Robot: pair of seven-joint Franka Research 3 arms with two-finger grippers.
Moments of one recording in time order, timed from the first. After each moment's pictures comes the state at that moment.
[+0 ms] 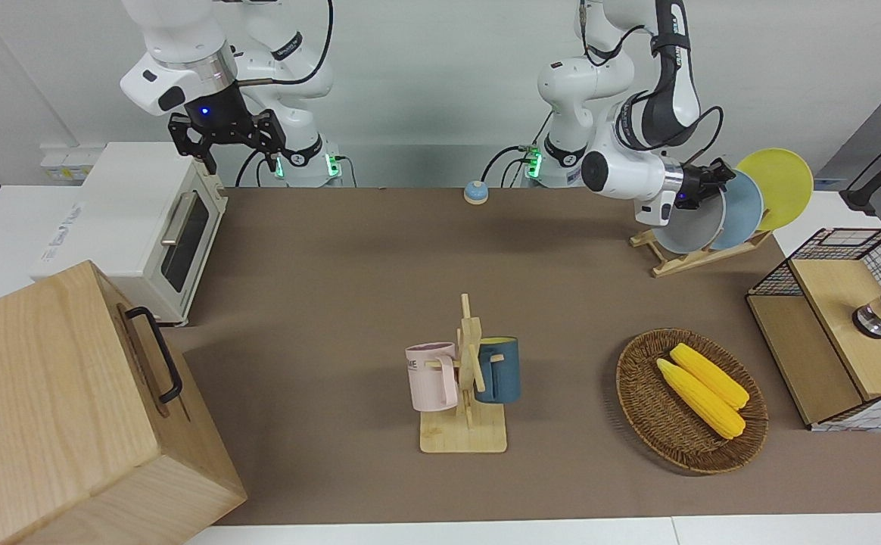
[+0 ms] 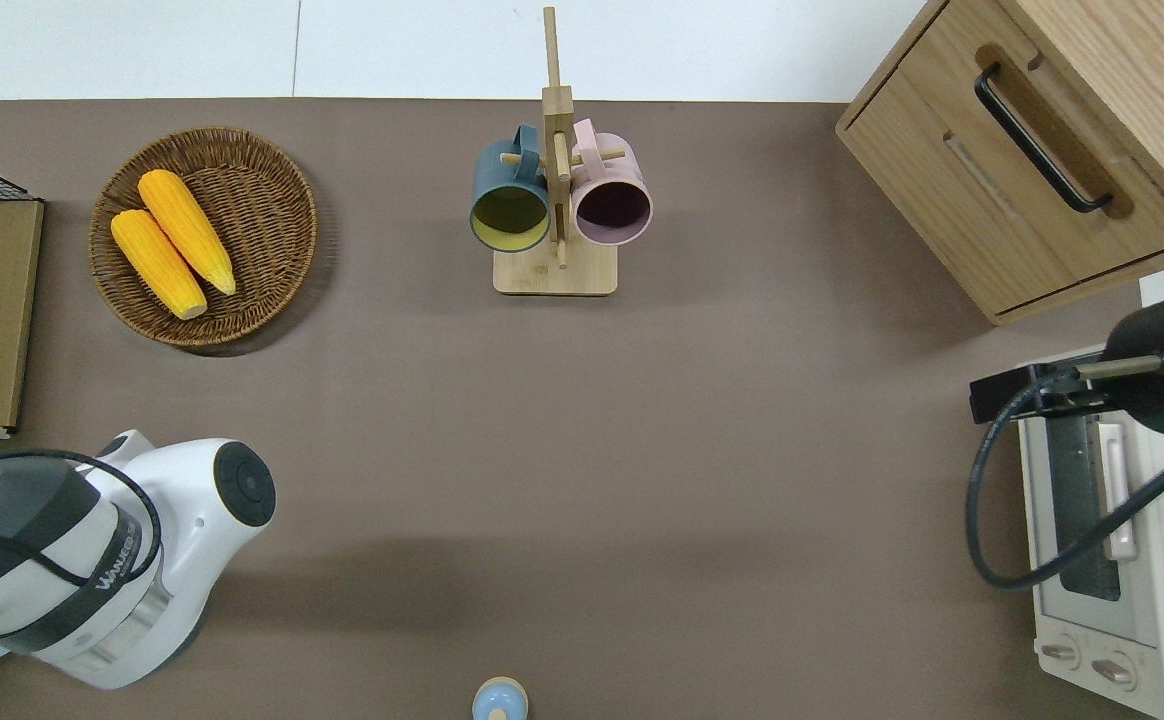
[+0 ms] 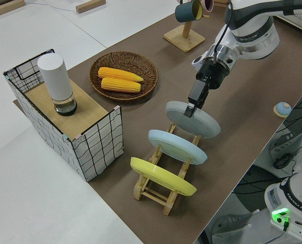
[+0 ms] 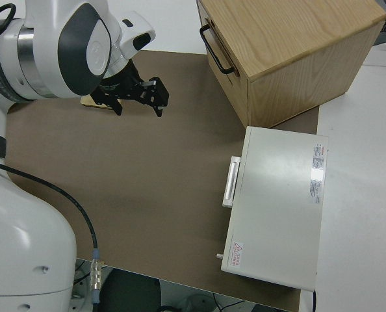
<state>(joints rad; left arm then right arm) 0.20 -0.14 -0.35 -2.38 1.10 1.57 -0.64 -0.08 -0.02 0.19 -1.50 0.00 1.41 0.06</state>
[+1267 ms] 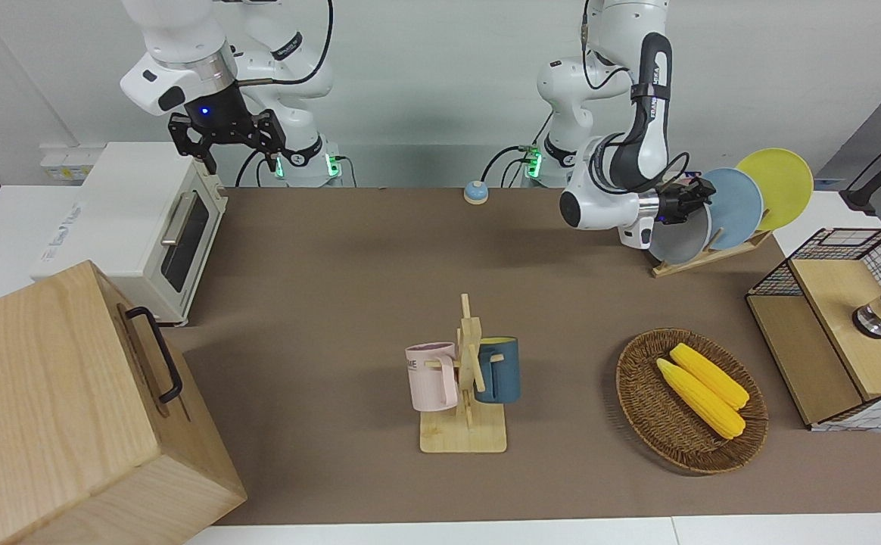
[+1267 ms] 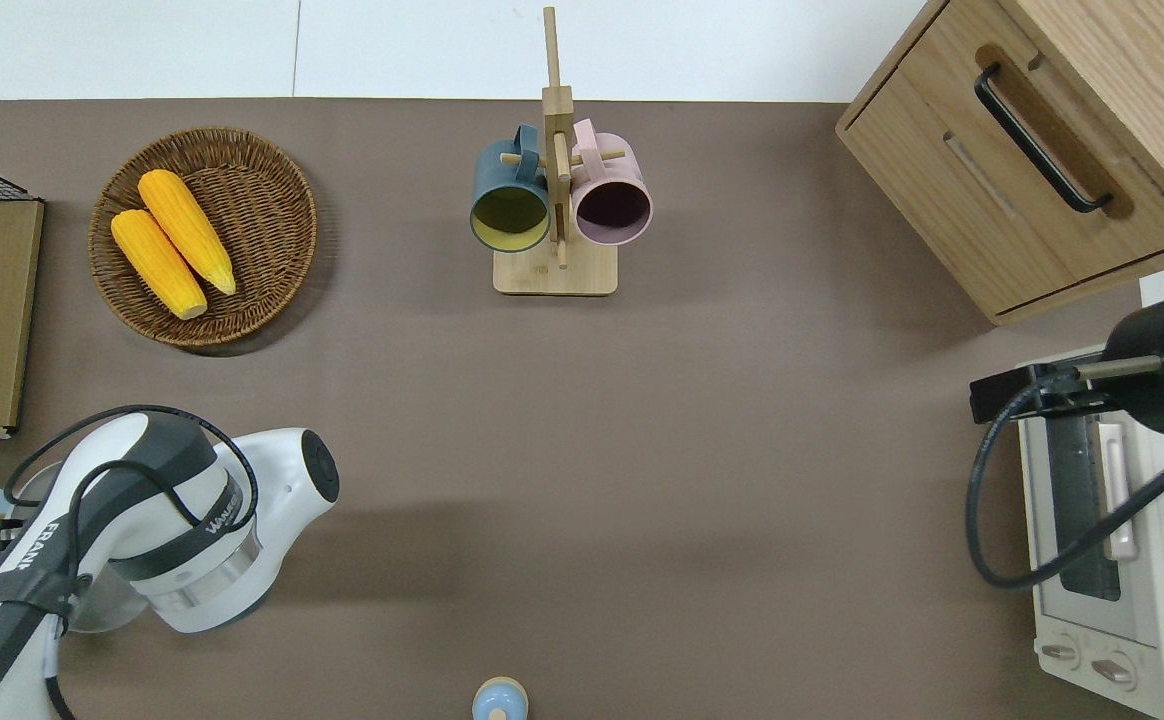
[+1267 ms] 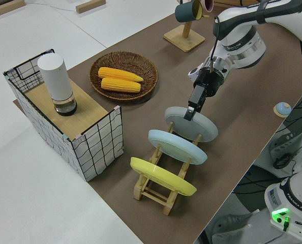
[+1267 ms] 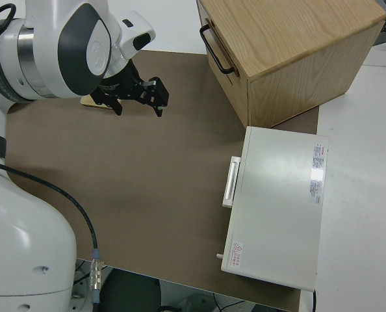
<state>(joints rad) 0.13 0.05 -0.37 -2.35 1.16 1.41 -0.80 -0.08 -0.02 0.19 -1.50 0.00 1.41 0.06</state>
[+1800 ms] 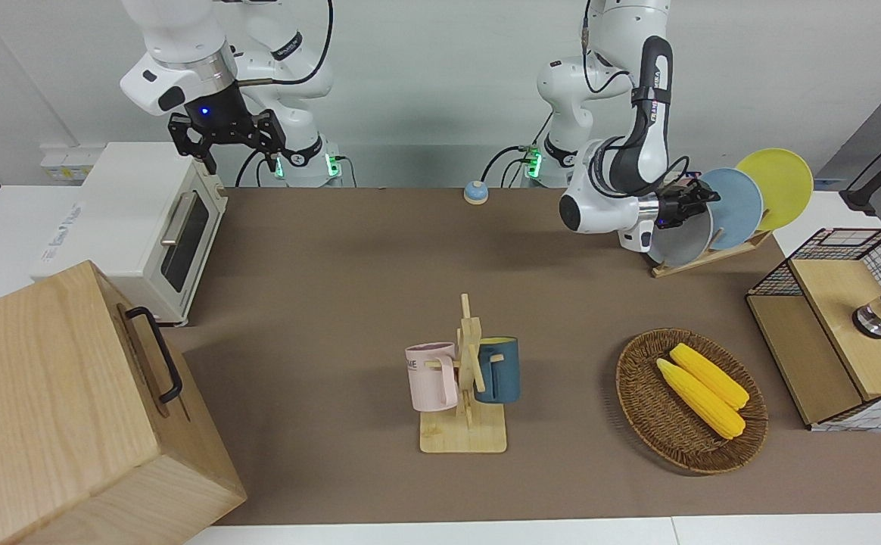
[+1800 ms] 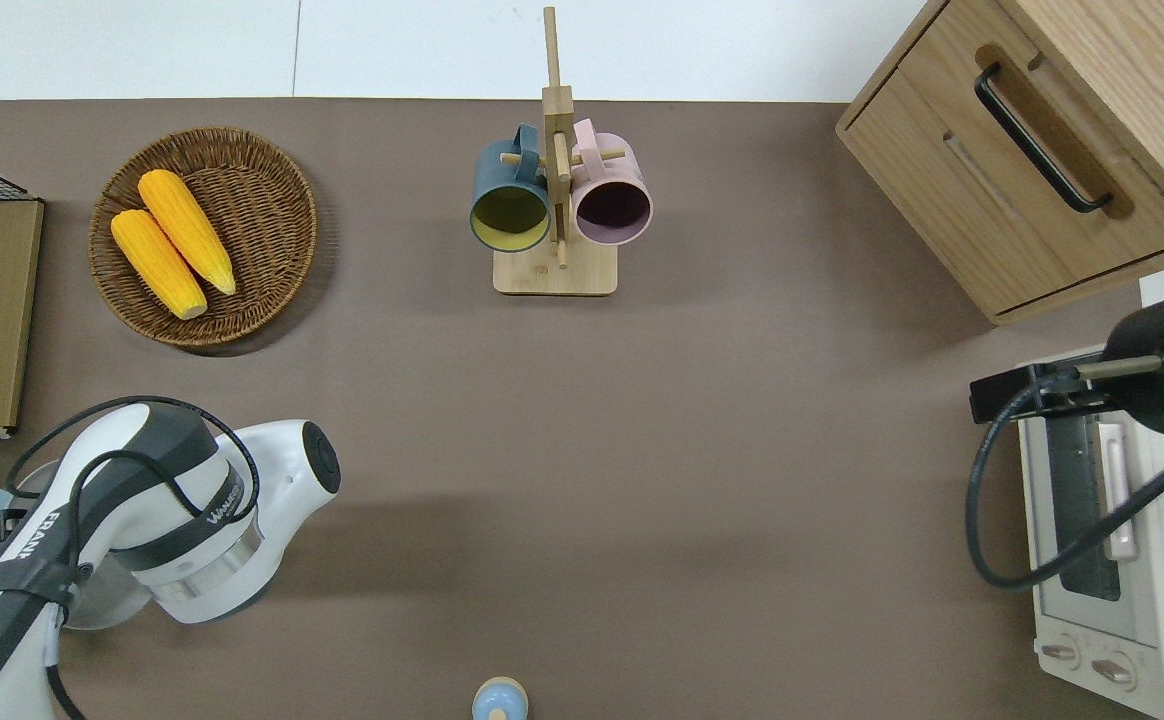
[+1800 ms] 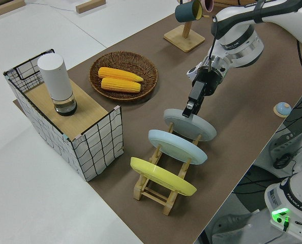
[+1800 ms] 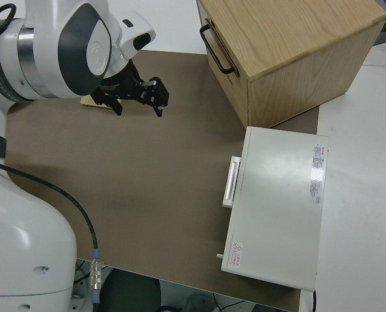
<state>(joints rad) 0.13 0.07 -0.37 -2.32 1.16 1.40 -0.80 -0.08 -0.02 0.19 -1.50 0.00 1.41 0.06</state>
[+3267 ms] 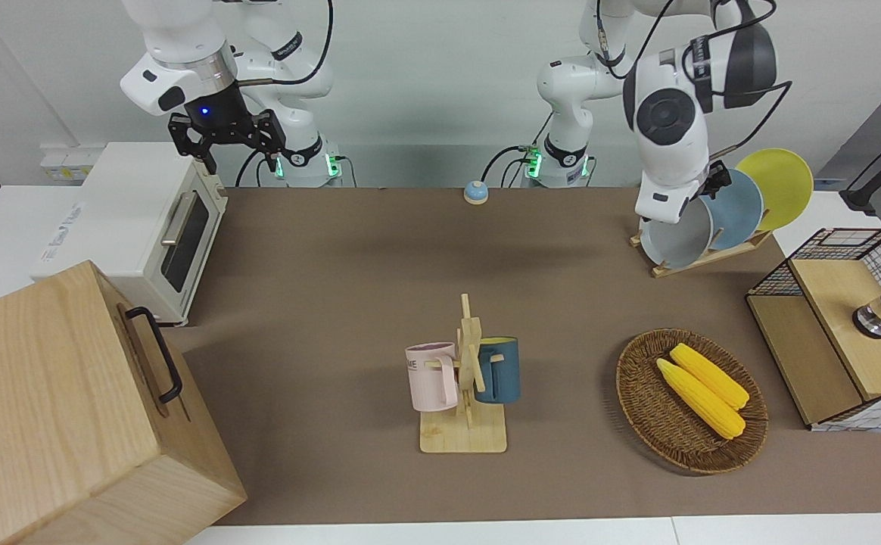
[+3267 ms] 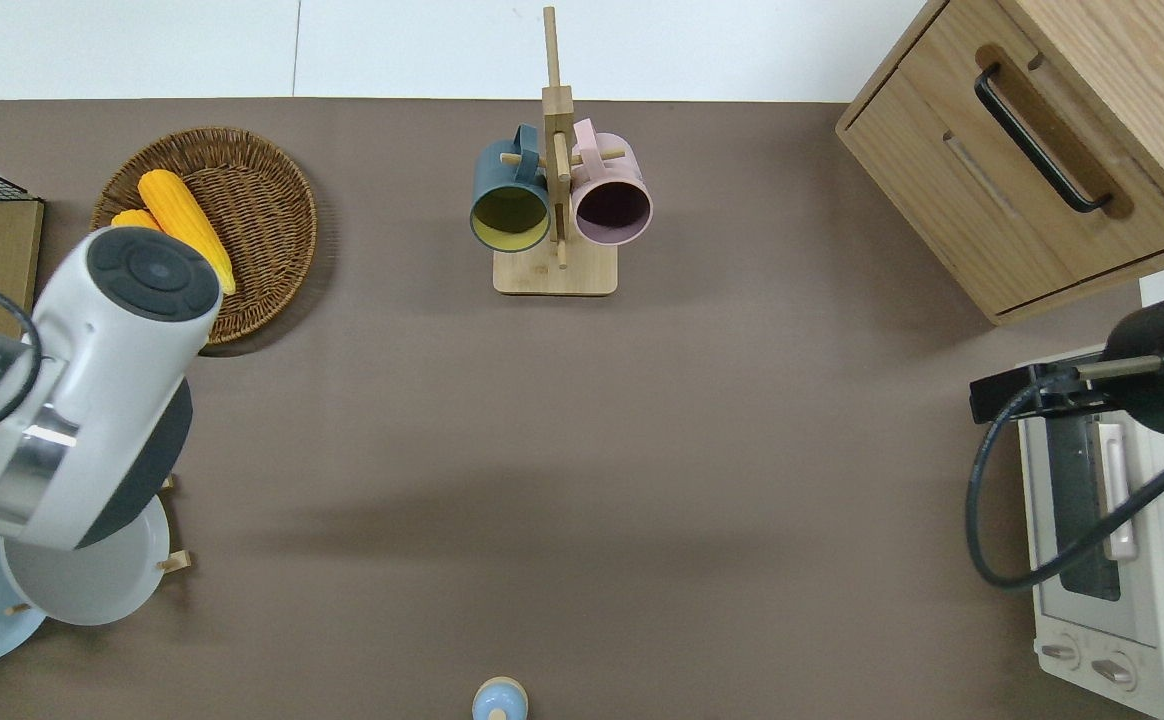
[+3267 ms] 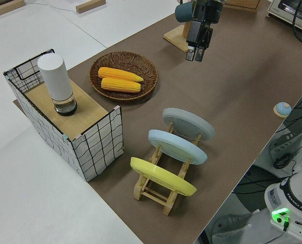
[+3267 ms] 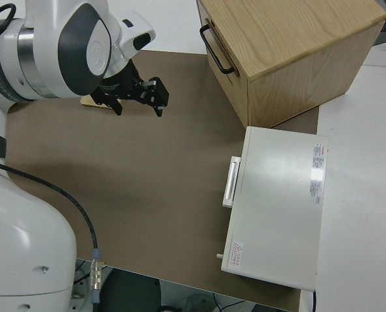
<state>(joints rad) 0.15 0.07 -0.34 -1.71 0.48 1.40 -0.33 -0.08 -0.02 0.19 -1.50 0.00 1.41 0.06</state>
